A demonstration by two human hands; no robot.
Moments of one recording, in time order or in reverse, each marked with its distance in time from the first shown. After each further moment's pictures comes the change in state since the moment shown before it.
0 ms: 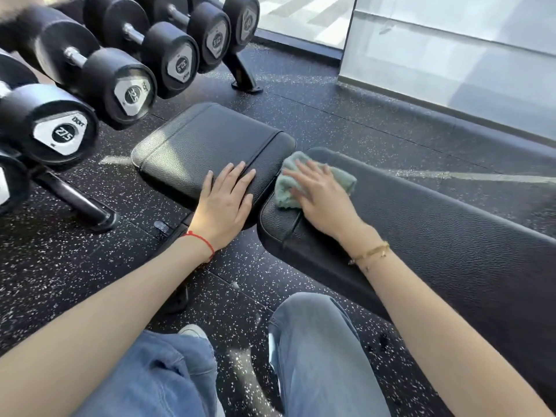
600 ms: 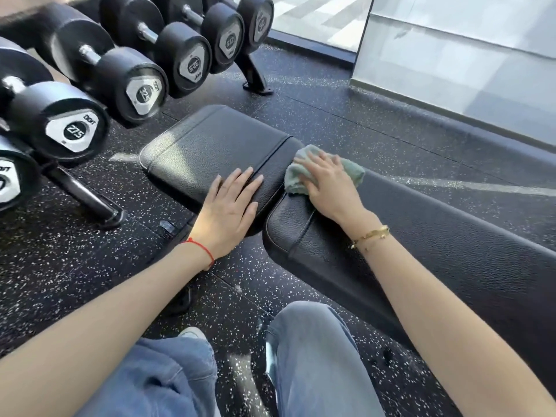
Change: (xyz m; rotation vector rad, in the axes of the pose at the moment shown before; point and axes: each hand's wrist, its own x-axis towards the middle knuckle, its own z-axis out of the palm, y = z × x) left_hand 0.000 -0.009 0.002 0.047 -0.028 0.053; right_hand 0.045 0.019 0.003 -0.041 0.013 0.044
